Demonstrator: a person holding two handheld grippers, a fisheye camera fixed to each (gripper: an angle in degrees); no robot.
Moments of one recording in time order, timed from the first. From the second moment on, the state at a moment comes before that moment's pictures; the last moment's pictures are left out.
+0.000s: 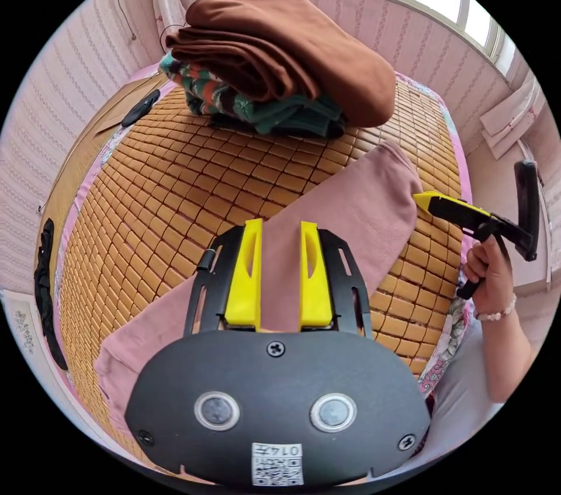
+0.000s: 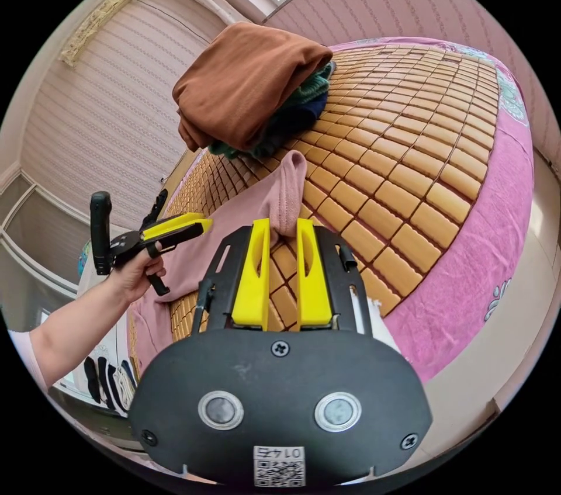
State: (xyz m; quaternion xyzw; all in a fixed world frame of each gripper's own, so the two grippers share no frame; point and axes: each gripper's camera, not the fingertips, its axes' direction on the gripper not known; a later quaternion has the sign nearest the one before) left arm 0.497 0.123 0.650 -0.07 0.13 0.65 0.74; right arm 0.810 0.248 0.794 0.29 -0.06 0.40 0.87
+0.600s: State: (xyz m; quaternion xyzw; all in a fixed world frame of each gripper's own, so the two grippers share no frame) left arm 0.393 0.063 0.615 -0.04 0.29 0.52 0.80; right arm 0.787 0.232 0.753 0.37 -0.11 0.22 0.89
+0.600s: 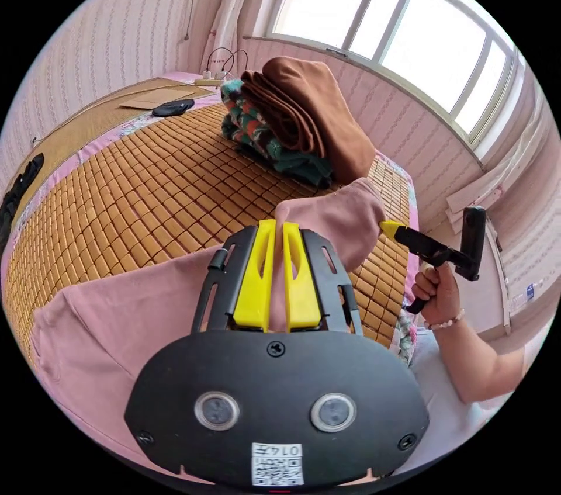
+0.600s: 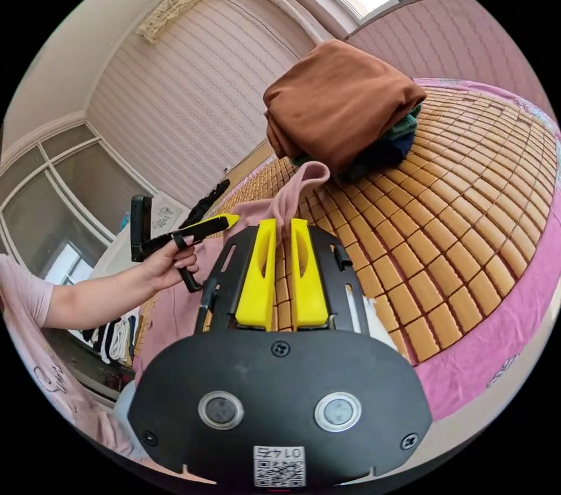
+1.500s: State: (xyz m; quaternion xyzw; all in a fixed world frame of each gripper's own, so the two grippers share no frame) left arm -0.143 0.013 0.514 0.02 0.20 0.24 0.95; right arm 0.320 0.120 0.743 0.05 -0.31 -0.41 0.85
